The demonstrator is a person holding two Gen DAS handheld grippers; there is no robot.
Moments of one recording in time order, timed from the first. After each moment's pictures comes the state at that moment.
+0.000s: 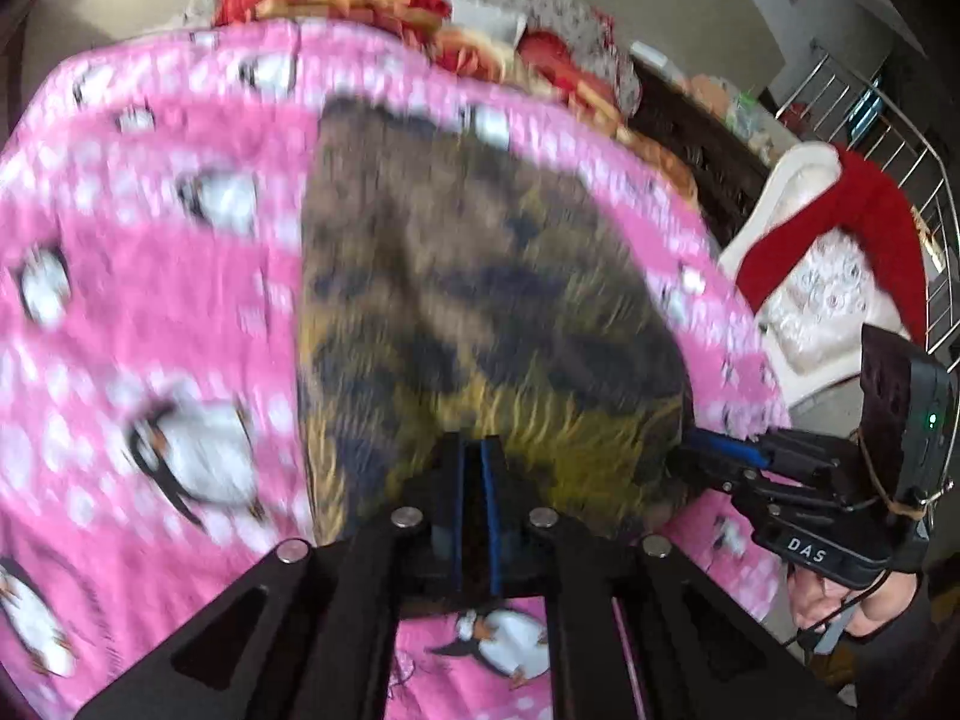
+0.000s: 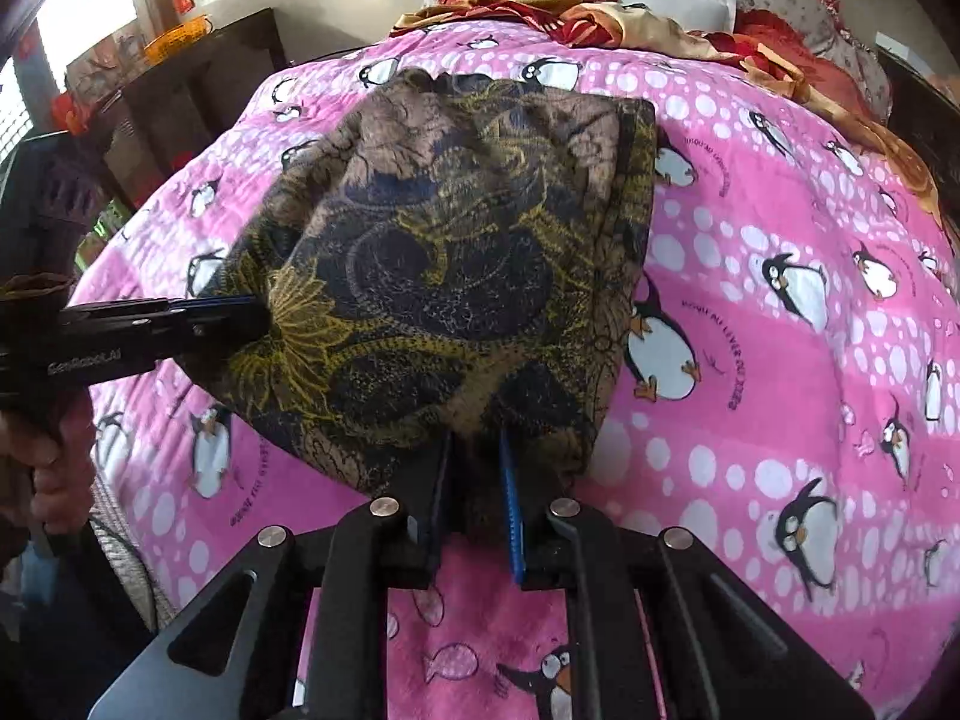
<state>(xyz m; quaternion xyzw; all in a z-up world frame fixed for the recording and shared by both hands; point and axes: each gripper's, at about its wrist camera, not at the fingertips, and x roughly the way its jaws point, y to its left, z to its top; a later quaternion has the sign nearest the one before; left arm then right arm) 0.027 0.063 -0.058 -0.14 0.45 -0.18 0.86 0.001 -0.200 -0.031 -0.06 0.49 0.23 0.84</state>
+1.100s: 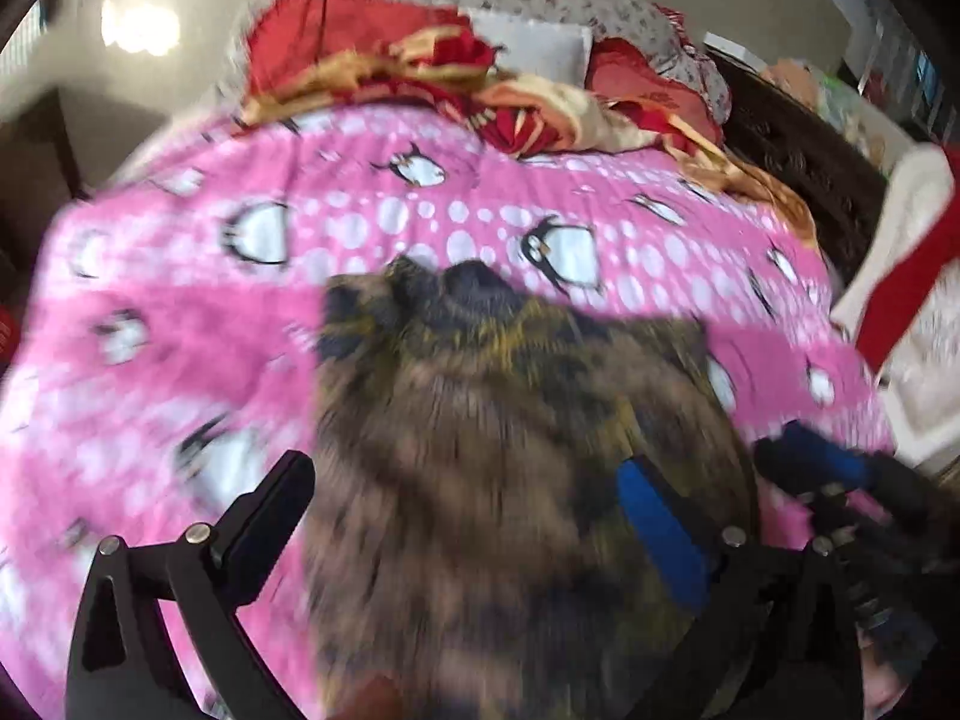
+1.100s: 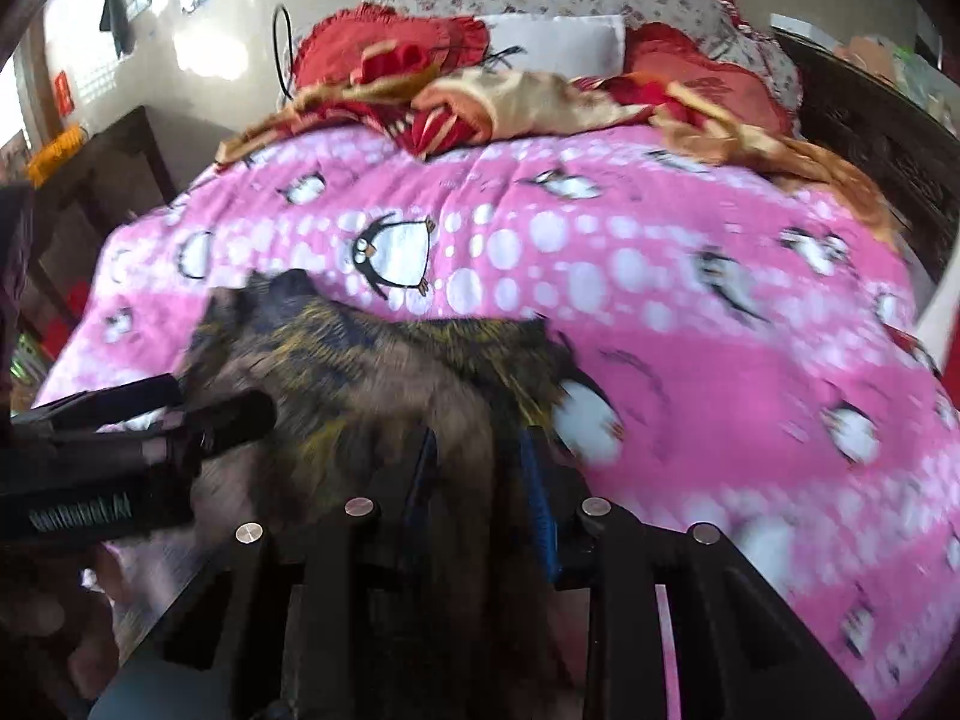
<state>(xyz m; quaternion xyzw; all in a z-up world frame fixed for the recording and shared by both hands) 0.137 0.015 -0.026 -0.04 0.45 -0.04 0.89 0.116 -0.189 -0.003 -0.02 0.45 0.10 0.89</state>
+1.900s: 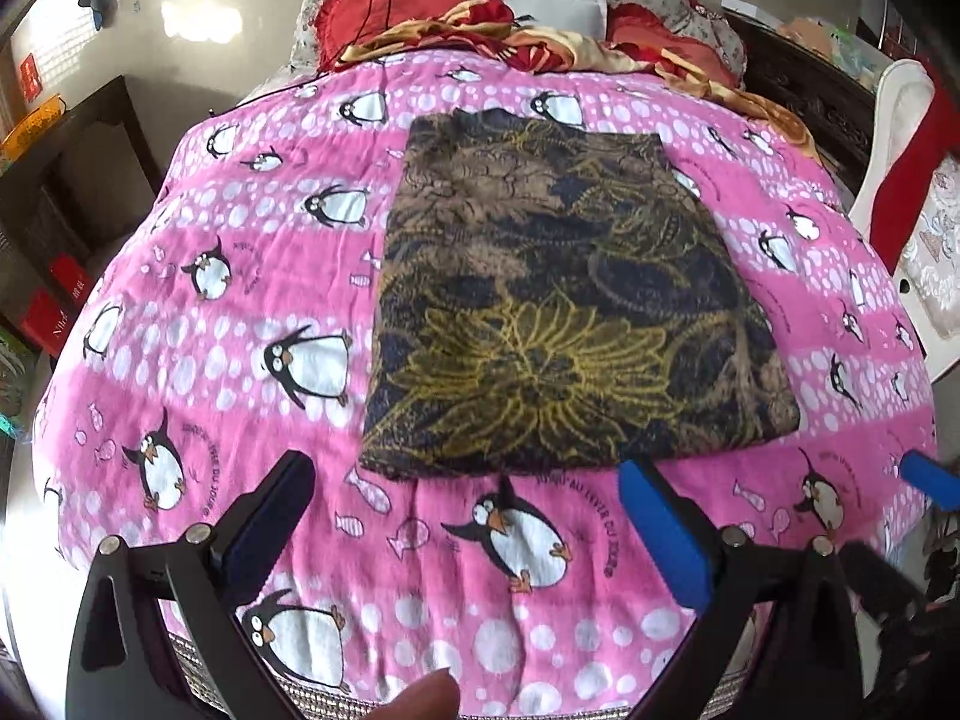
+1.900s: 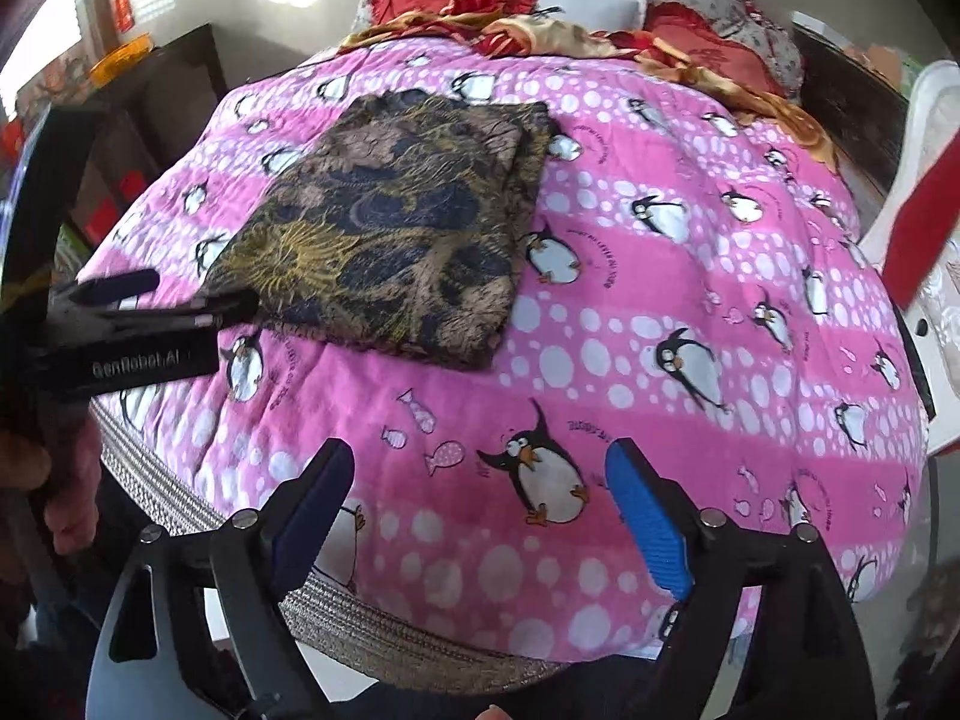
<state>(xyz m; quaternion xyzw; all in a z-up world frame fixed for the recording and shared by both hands) -0.033 0.002 -0.045 0.00 0.48 0.02 0.88 -0.089 -0.226 0.001 -0.07 0.49 0.13 0.86</state>
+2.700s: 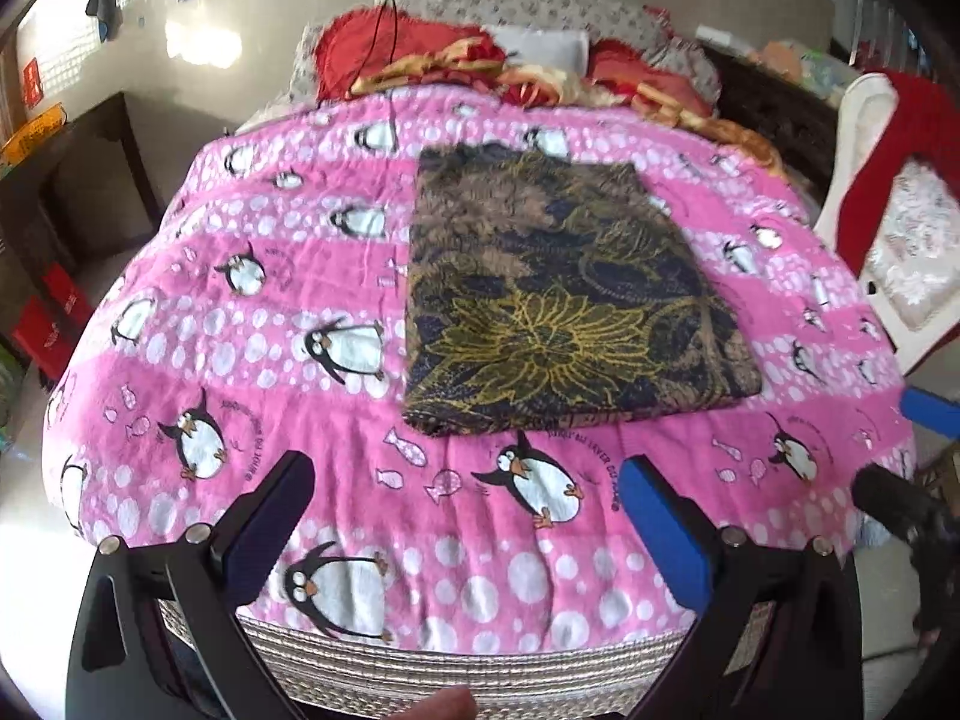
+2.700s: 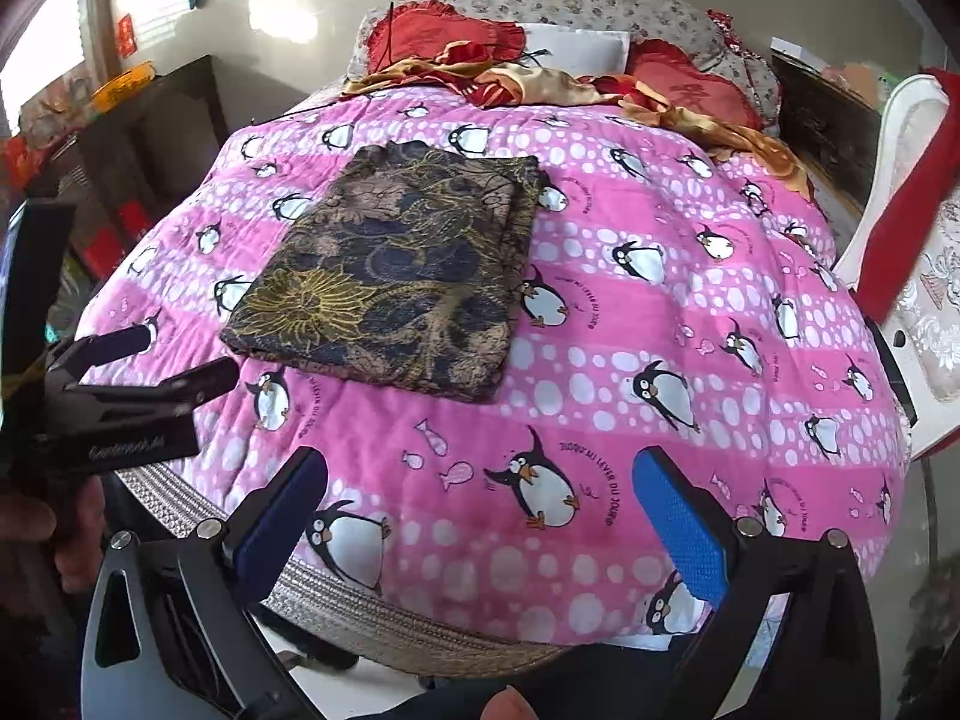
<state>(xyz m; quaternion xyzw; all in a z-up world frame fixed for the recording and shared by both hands) -0.083 0.027 -0.026 -0.01 0.43 -0.01 0.90 -0.107 -0.218 0.028 -0.07 0.46 0.13 0.88</state>
